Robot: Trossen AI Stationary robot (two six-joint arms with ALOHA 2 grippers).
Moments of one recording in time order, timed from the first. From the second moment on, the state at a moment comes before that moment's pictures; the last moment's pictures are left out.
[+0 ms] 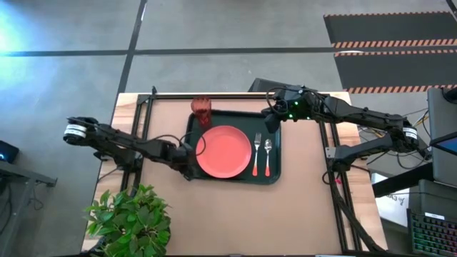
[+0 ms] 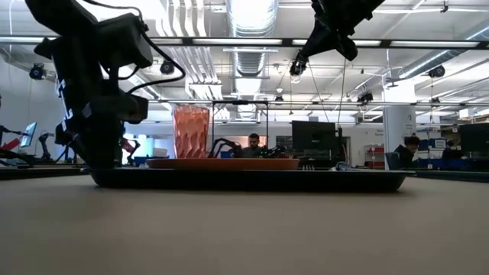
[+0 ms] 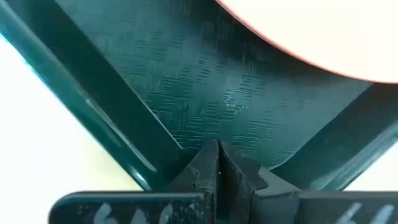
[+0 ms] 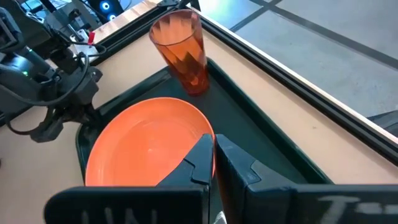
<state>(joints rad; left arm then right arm) -0.08 1.35 0.58 -0.45 -0.07 -0.91 -0.33 1.23 1.16 -0.53 0.04 0.34</state>
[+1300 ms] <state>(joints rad) -0.28 1.32 0.73 -0.85 -0.35 -1.07 -0.34 1.58 1.14 -0.73 0.08 0.34</state>
